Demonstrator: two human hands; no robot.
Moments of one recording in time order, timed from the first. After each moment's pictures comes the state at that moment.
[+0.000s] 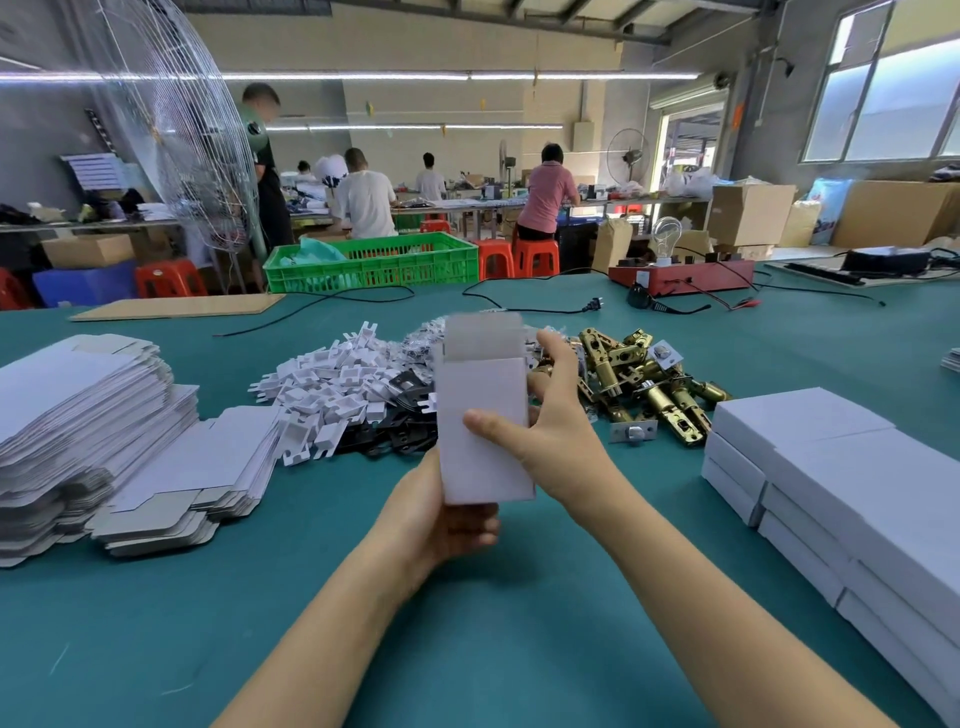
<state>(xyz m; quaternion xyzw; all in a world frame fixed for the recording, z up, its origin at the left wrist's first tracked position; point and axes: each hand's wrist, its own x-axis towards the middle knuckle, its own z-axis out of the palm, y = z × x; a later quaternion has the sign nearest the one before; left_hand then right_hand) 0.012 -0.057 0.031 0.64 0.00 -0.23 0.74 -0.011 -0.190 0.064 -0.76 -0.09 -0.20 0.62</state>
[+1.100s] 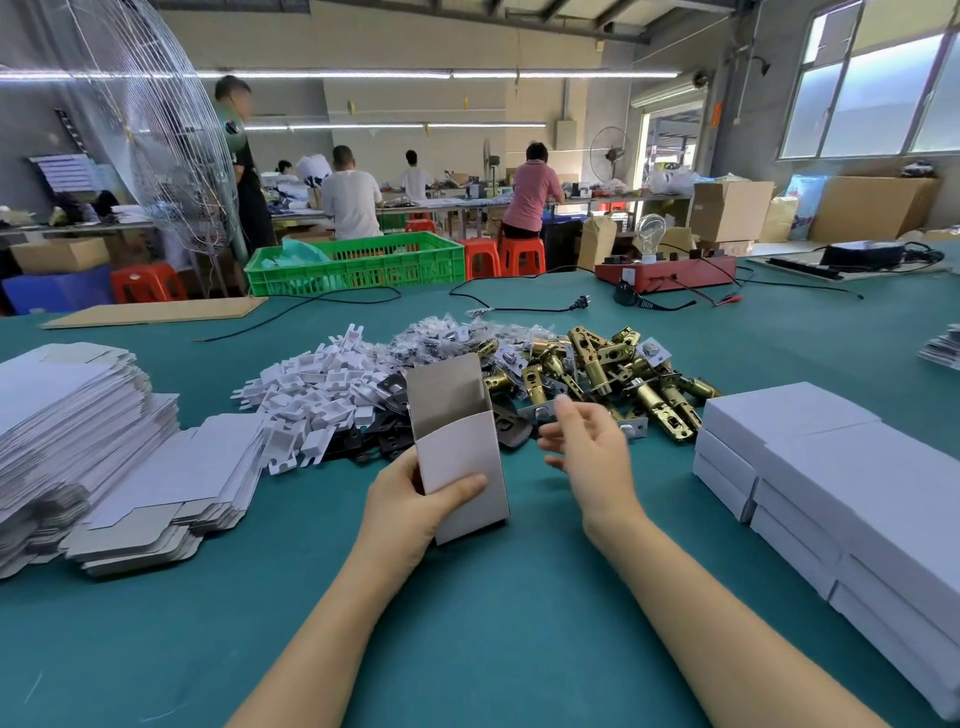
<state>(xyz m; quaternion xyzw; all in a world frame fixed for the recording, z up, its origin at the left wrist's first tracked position) 0.026 -0.046 0.003 0.72 -0.14 0.01 0.68 0.005 -0.224 0.022 -0.64 0.12 -0.26 0.72</state>
